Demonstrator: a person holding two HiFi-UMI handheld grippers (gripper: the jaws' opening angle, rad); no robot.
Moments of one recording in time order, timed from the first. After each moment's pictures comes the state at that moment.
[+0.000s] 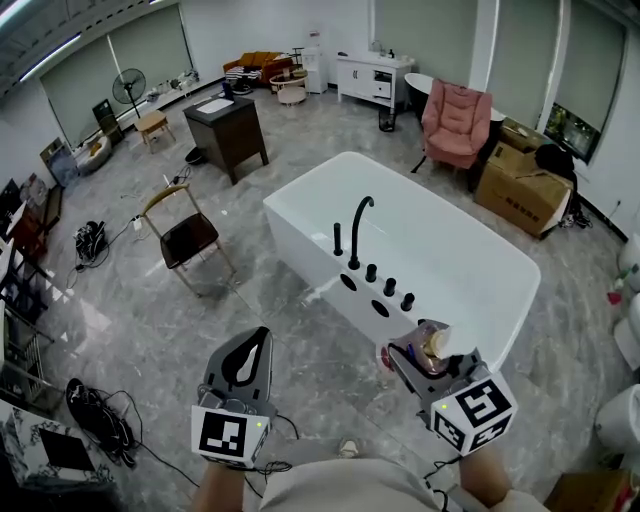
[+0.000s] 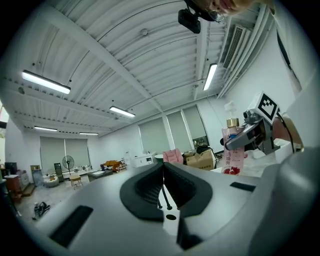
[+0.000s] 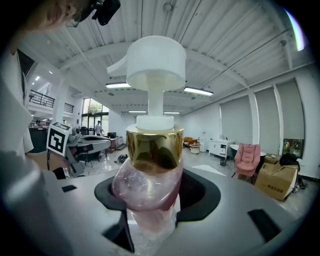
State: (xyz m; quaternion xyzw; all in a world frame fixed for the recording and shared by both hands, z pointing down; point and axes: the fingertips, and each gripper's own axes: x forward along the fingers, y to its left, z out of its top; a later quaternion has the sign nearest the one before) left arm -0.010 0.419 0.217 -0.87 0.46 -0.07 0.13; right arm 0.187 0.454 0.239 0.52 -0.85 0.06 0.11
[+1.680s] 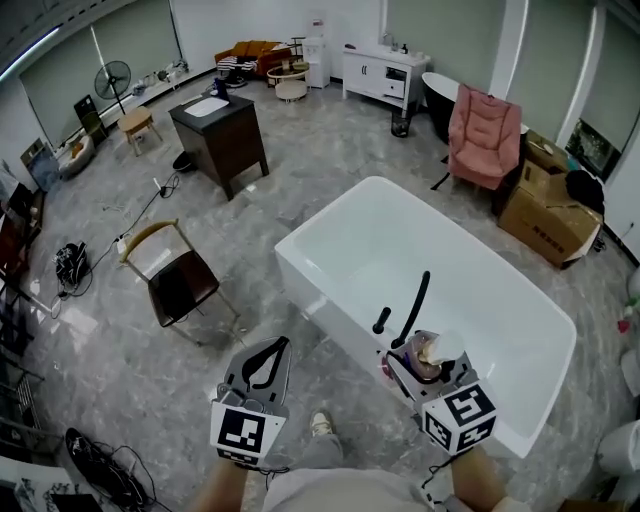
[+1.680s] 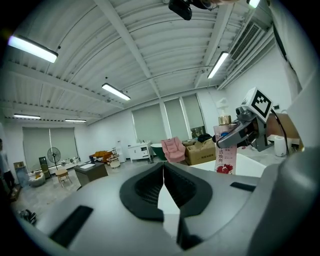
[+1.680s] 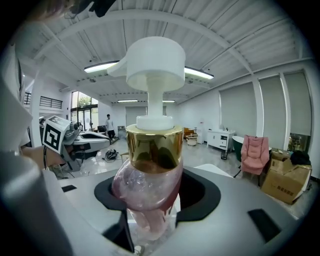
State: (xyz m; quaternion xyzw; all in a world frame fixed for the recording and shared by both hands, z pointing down) left arm -0.071 -0.033 0.290 -0.91 0.39 -0.13 0.08; right arm 0.102 0.004 0.310 0.54 -0.82 0.11 0.15
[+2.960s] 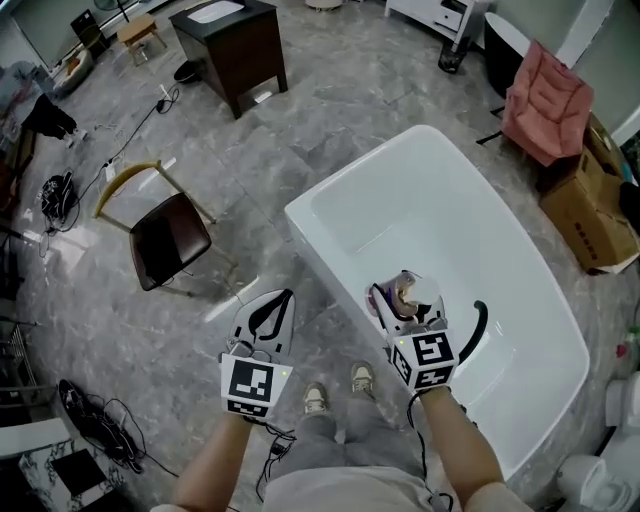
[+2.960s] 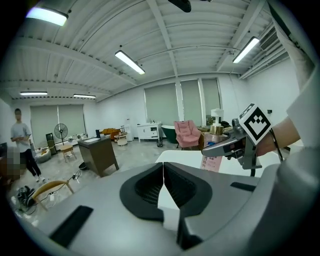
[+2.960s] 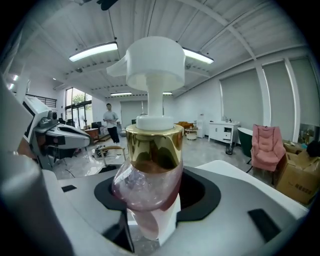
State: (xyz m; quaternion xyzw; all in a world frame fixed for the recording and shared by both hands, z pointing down) left arm -0.077 -0.327 0.470 -0.88 0.43 -0.19 -0.02; right arm 0.090 -0.346 0.507 0.54 -0.81 0.13 0.16
